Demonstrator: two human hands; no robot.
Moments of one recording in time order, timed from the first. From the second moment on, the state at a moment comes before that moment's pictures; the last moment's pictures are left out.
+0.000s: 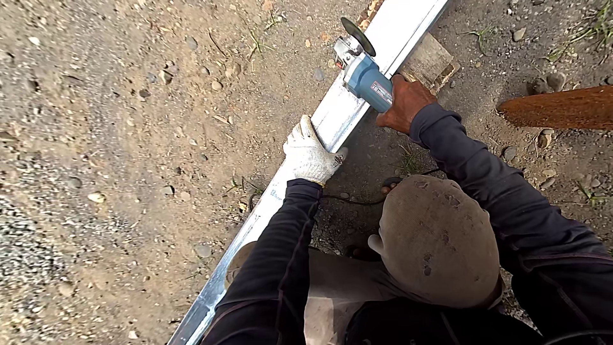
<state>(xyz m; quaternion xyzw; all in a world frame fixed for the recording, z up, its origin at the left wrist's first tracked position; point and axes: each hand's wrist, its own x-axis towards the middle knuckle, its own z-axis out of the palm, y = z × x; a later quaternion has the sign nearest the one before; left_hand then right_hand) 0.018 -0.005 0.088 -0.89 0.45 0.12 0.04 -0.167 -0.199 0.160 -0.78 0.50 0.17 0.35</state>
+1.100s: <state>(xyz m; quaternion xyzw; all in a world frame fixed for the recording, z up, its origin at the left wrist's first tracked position) 0.020 -0.004 0.083 -0.88 0.45 0.11 0.04 -0.175 -0.195 0.161 -0.77 0.51 0.17 0.34</state>
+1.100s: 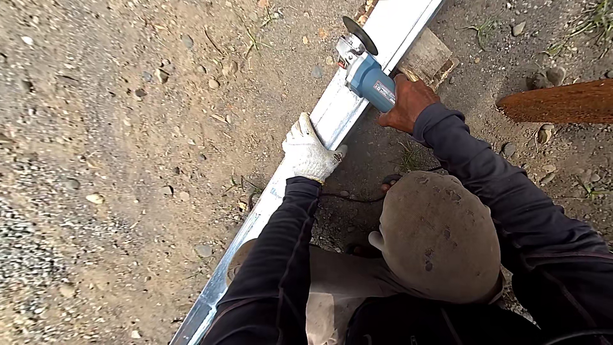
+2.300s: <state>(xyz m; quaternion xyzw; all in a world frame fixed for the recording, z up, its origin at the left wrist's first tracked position) 0.022 -0.003 0.077 -0.88 0.45 0.10 0.04 -0.182 -0.191 0.160 -0.77 0.51 0.18 0.34</state>
